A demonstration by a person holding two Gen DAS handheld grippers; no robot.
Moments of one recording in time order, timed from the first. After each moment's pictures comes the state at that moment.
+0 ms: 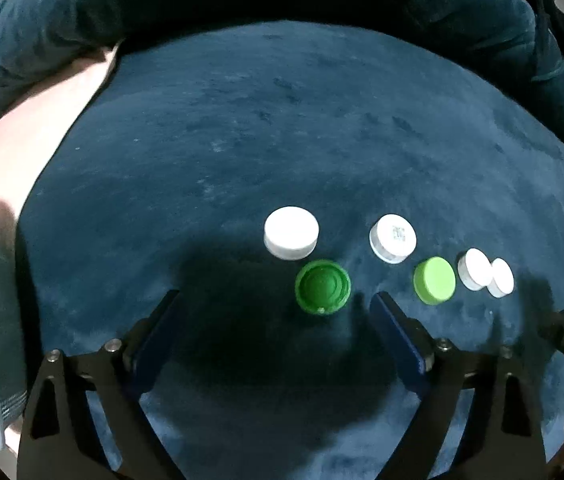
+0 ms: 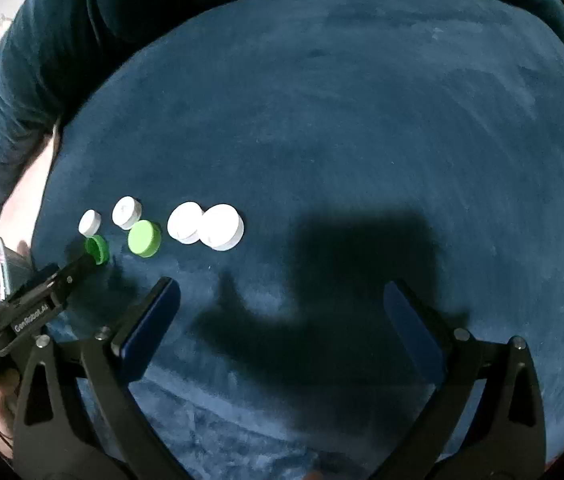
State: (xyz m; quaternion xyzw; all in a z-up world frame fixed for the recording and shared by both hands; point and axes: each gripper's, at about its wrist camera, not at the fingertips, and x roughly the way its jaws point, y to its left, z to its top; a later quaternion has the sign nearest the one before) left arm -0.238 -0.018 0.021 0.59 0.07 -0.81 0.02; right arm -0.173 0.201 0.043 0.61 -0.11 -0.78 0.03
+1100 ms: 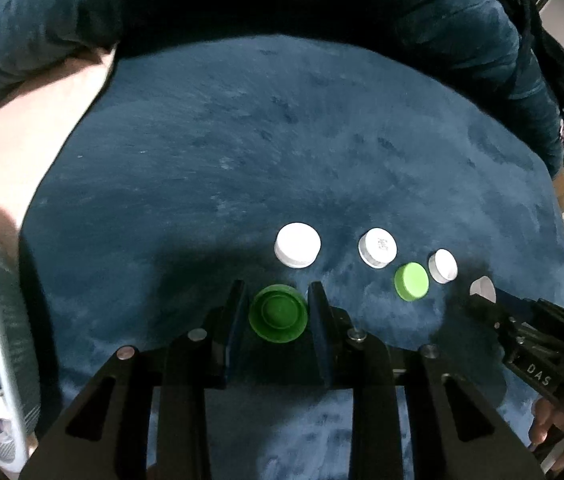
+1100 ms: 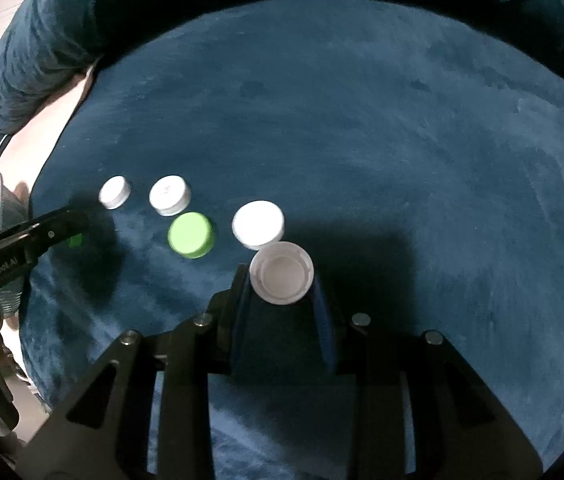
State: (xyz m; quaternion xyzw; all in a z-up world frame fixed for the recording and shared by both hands) left arm -0.227 -0.052 0.054 0.58 0.11 -0.81 -0.02; right arm -0.173 0.167 0.051 0.60 -0.01 -0.79 0.10
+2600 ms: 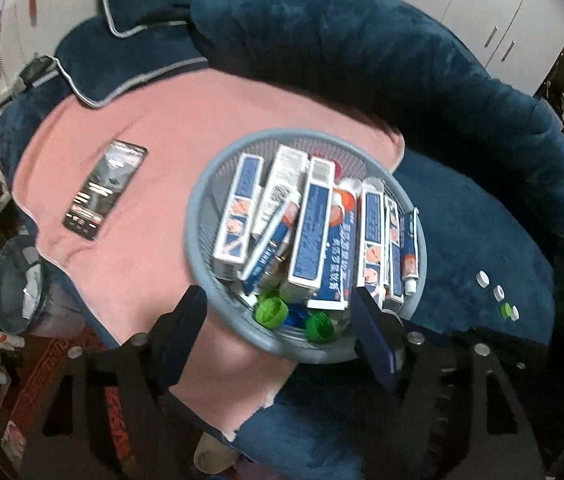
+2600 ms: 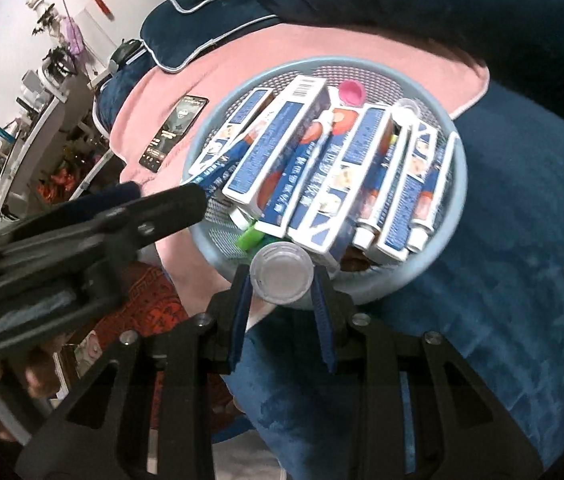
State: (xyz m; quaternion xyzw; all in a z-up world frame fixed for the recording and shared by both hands) left arm 0.025 -0.319 0.152 0.45 0.22 -0.84 0.21; right arm -0.034 -0.215 0.109 0.54 0.11 -0.72 0.42
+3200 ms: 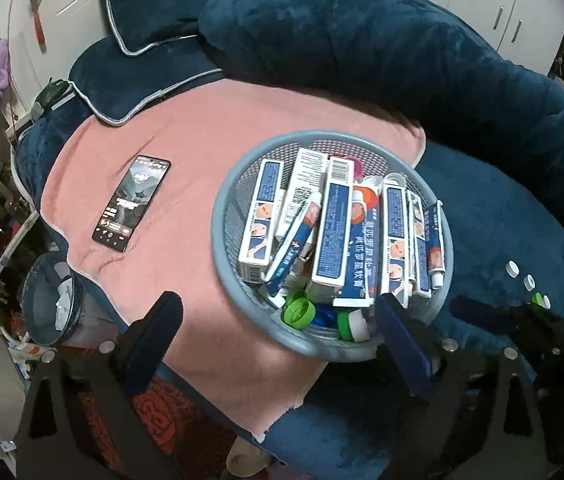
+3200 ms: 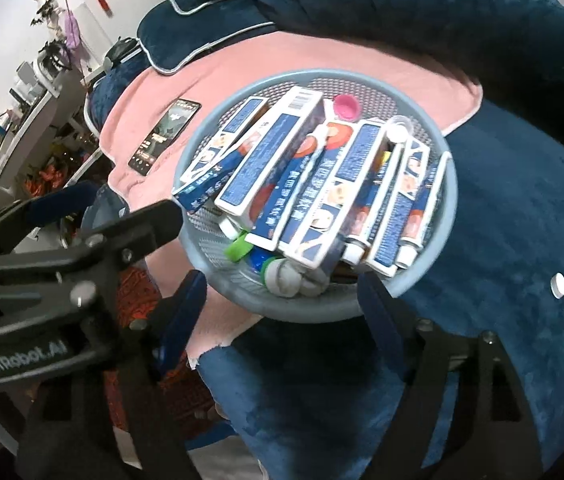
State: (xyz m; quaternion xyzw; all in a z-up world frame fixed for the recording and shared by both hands) left arm 0.019 -0.309 0.151 0.47 0.17 -0.83 0.24; right arm -0.034 -0.213 0.113 0.52 0.14 -0.74 0.40
